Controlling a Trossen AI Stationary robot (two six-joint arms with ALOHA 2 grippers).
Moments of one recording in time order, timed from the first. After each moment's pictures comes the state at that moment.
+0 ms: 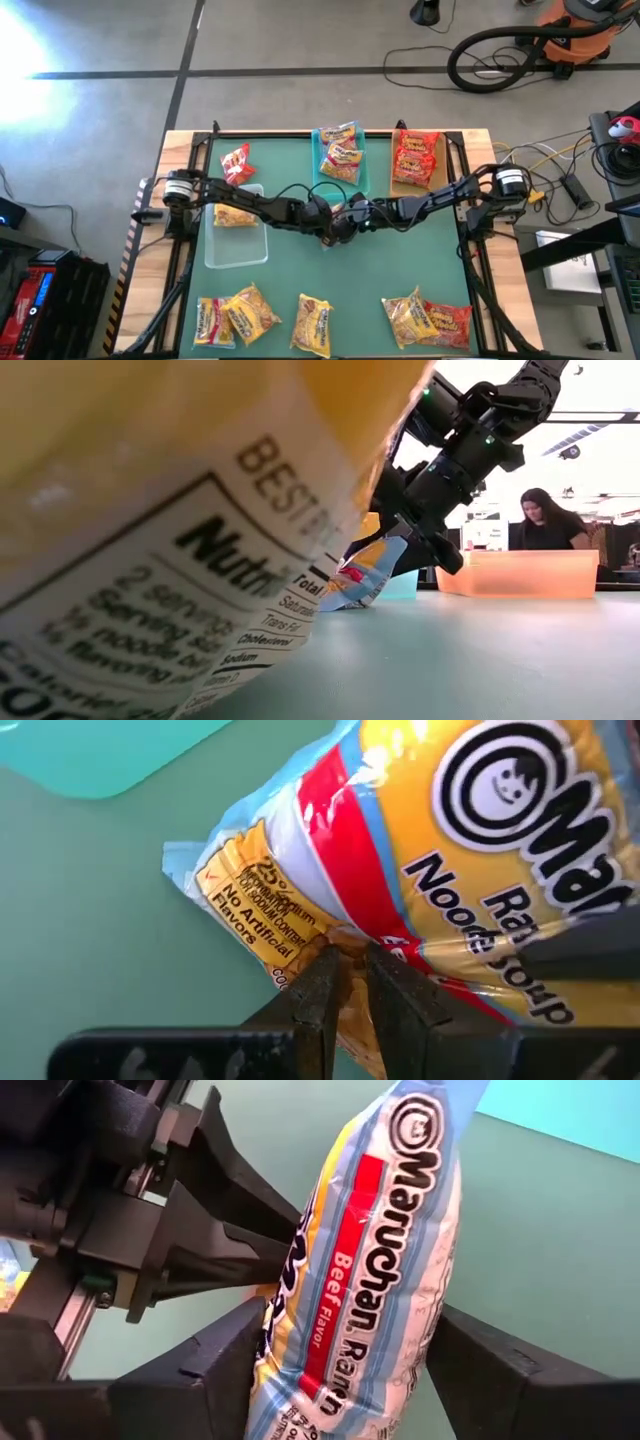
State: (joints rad) left arm -0.04 1.96 1.13 -0.19 -0.21 -0.87; right arm 0.02 1.71 0.79 0.19 0.13 0.93
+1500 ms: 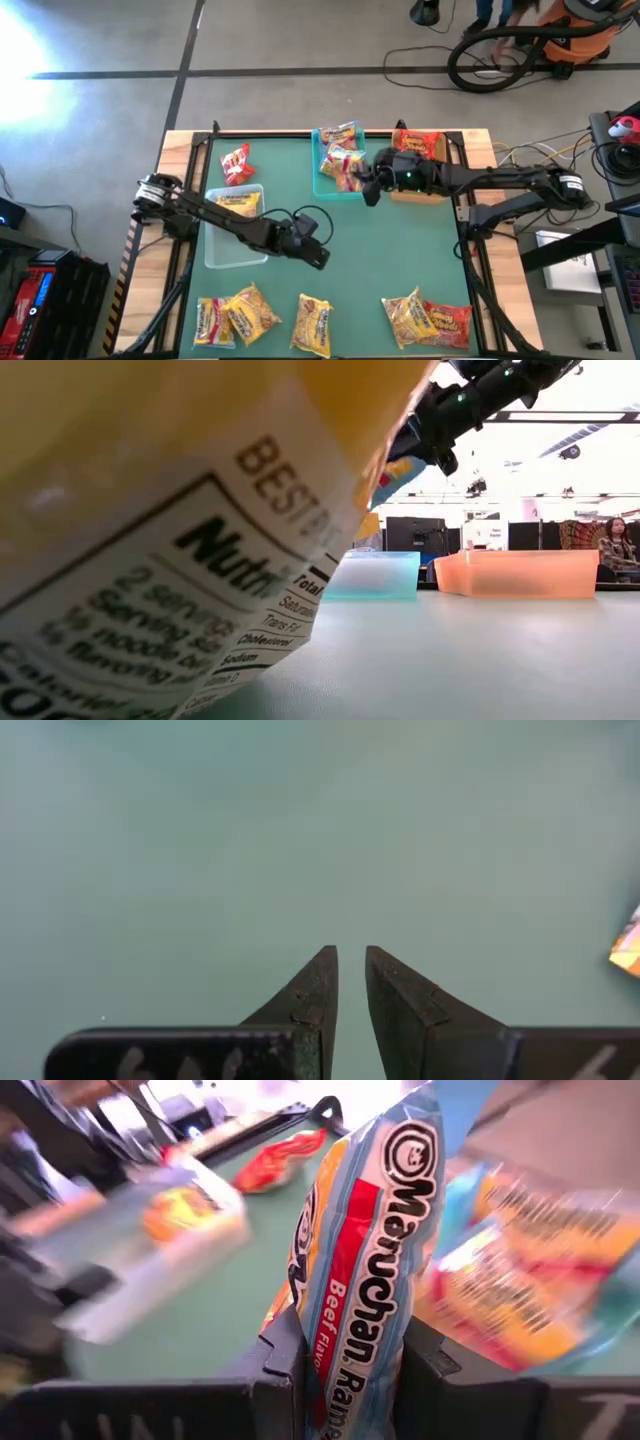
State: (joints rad) left arm -0.27 1.77 1.12 -0.33 -0.39 -1.11; right arm -0.22 1.22 0.79 0.00 0.16 0.29
